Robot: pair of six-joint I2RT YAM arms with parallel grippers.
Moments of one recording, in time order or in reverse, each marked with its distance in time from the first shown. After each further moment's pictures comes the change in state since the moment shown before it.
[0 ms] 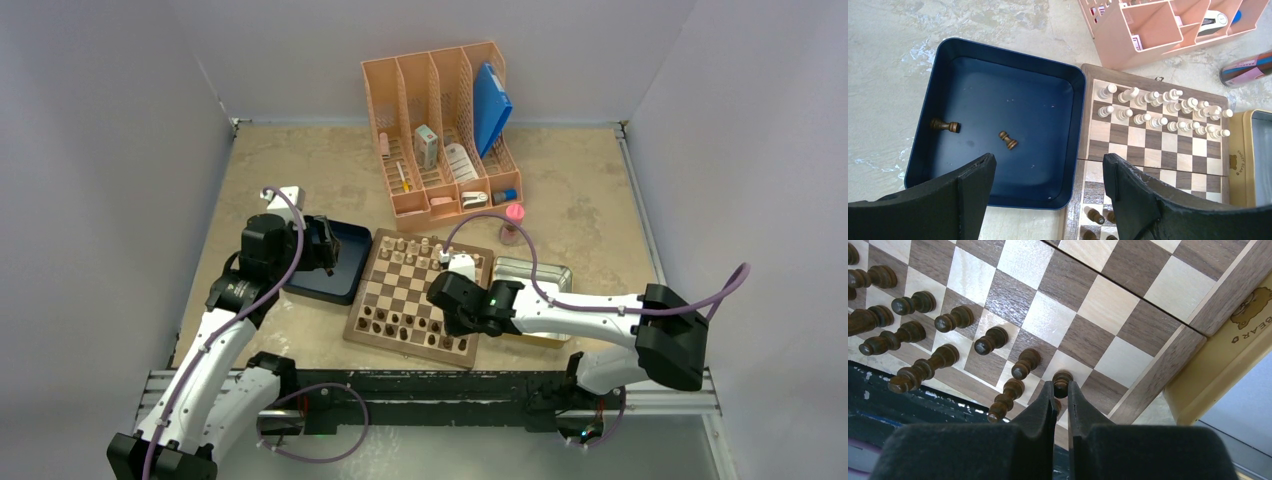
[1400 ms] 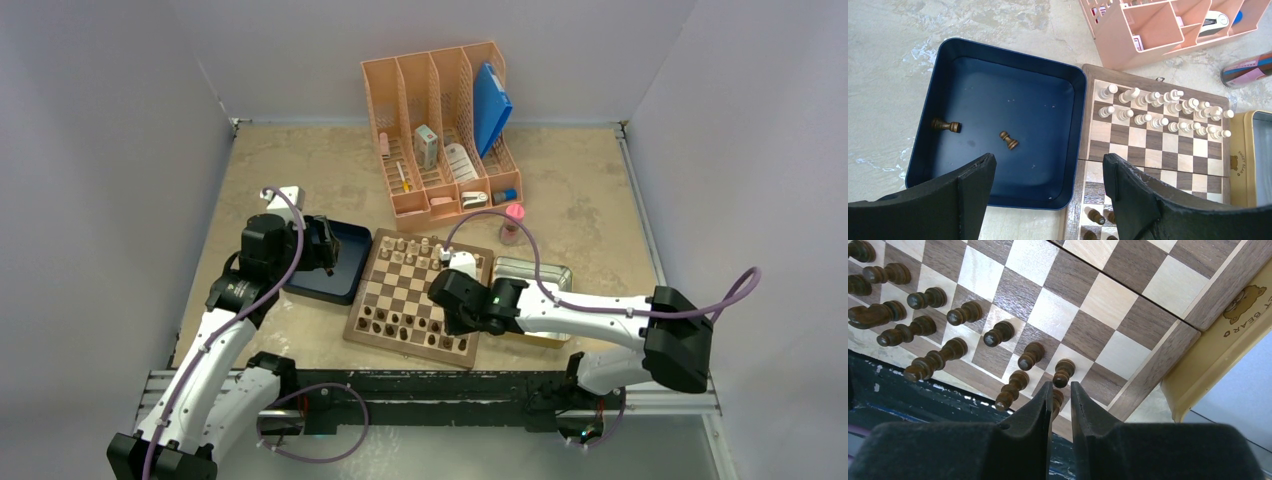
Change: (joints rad) left arm 0.000 0.000 0.000 0.000 -0.004 0.000; right arm 0.000 -0.023 0.020 -0.038 -0.011 -0.004
